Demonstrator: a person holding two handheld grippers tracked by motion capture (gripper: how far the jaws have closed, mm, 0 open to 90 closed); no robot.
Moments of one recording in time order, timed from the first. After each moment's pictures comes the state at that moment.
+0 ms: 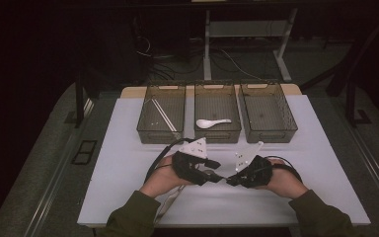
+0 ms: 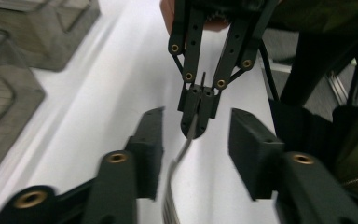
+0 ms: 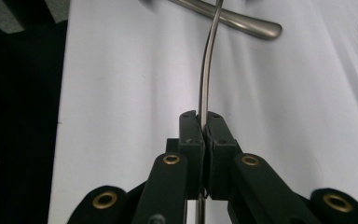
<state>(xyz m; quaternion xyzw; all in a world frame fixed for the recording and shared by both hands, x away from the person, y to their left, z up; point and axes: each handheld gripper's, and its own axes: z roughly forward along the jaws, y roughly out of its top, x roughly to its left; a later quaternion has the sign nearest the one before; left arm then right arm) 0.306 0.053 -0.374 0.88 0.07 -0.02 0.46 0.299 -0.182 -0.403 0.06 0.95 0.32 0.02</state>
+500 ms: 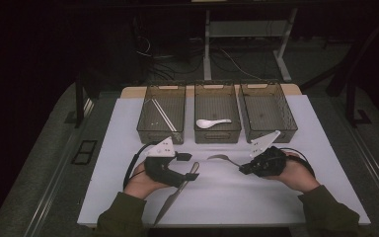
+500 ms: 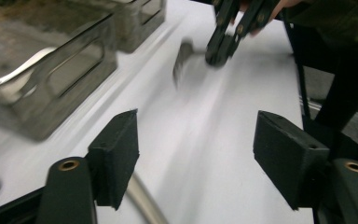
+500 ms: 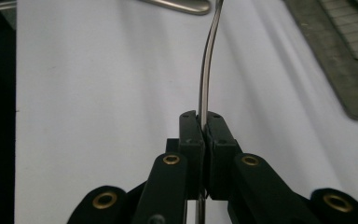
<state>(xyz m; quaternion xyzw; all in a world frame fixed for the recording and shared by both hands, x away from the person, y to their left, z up) 0.294 0.124 -0.388 0.85 0.17 0.03 0.50 0.317 -0.221 -0.393 0.14 0.94 0.32 0.05</state>
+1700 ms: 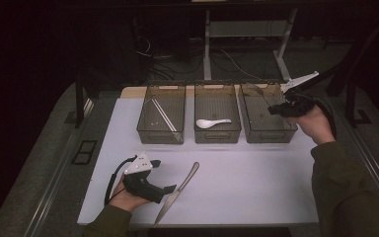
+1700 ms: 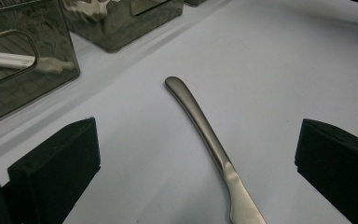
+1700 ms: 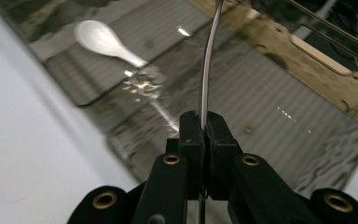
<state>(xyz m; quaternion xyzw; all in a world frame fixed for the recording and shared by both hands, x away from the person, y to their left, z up) 0.268 0.170 -0.421 0.83 0.27 0.09 0.47 0.438 -0.307 -0.333 0.38 0.85 0.33 0.15</state>
